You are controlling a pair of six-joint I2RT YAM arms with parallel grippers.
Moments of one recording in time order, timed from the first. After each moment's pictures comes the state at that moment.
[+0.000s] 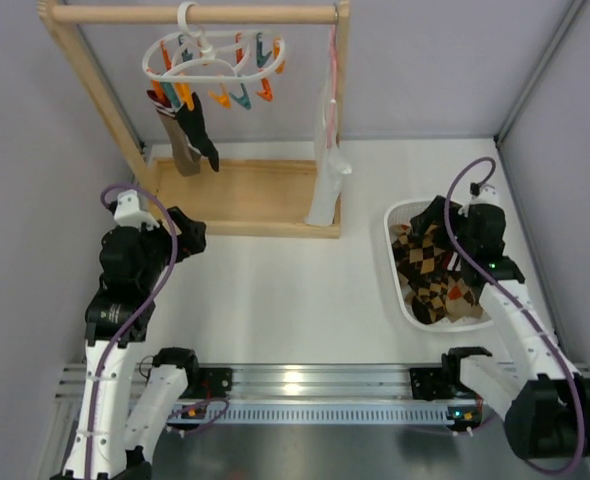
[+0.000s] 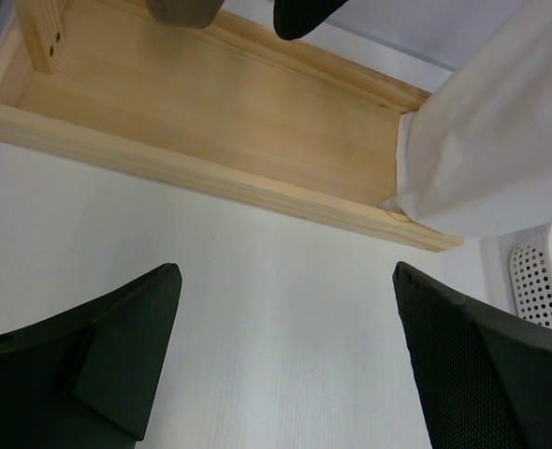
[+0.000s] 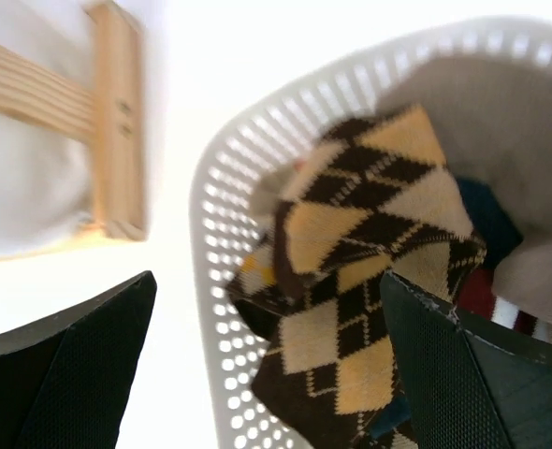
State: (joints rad) left arm -0.06 0.63 0.92 -0.59 0.01 -0.40; right arm 0.03 1.02 0.64 -0.14 -0.11 0.45
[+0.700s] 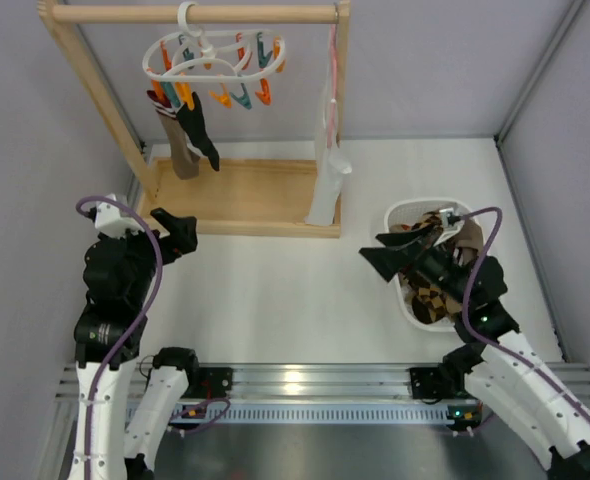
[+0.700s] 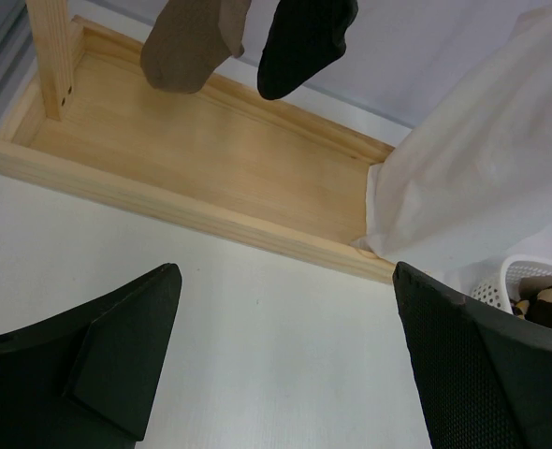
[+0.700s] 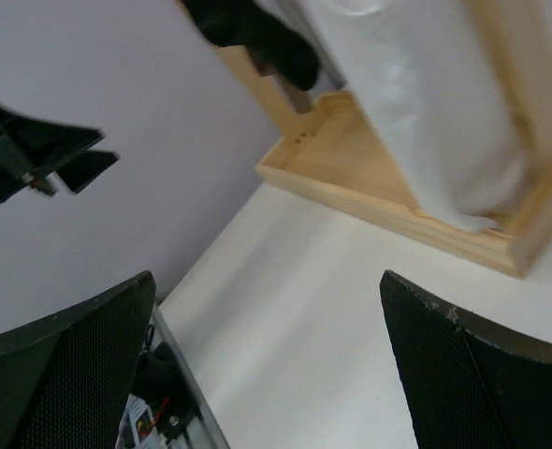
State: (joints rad) left arm -0.06 0.56 0.98 -0.60 -0.03 -0.43; right arm 0.32 0.57 0.38 0.35 -0.45 0.73
